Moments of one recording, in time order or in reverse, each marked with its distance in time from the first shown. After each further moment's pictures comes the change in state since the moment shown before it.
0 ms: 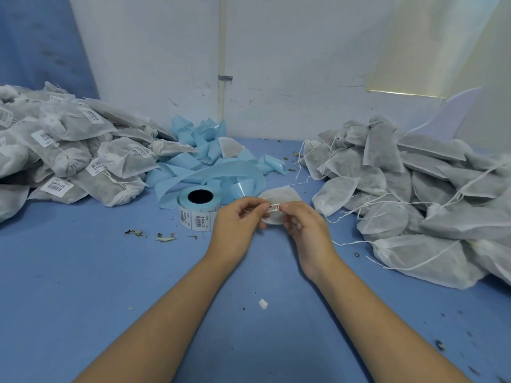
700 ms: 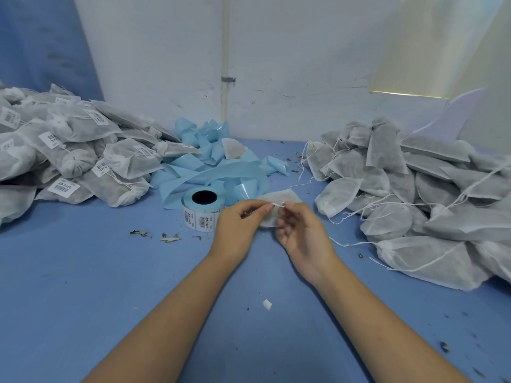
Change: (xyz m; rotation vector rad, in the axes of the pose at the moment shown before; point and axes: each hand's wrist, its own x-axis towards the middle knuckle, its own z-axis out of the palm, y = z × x) left_hand 0.002 -0.003 -0.002 0.006 0.007 -0.021; right_hand 0.001 0.006 0.004 0.268 -0.039 0.196
